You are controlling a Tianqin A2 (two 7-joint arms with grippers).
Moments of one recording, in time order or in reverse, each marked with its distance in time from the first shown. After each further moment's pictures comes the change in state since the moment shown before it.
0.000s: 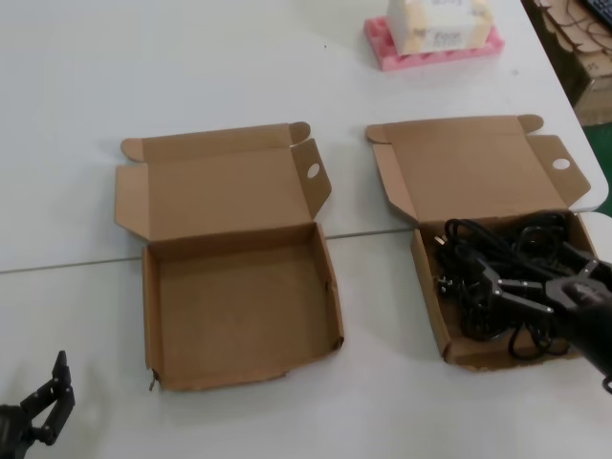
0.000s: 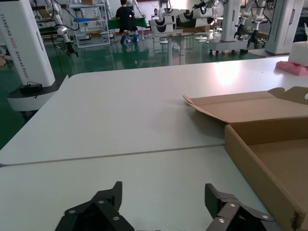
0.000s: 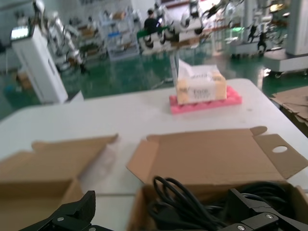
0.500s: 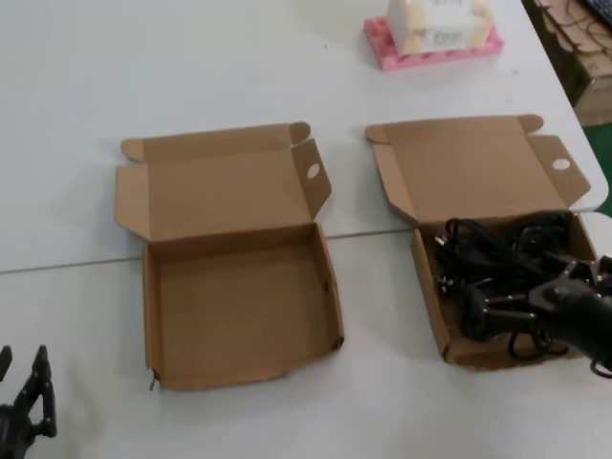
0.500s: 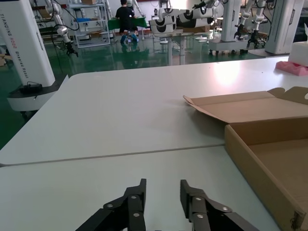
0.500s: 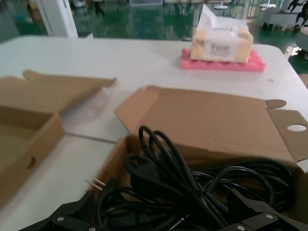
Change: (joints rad) left arm 0.000 0.000 0.000 0.000 0.000 0.000 -0.001; right arm 0.227 0.188 -0.256 -0.266 -0.068 -0.024 0.000
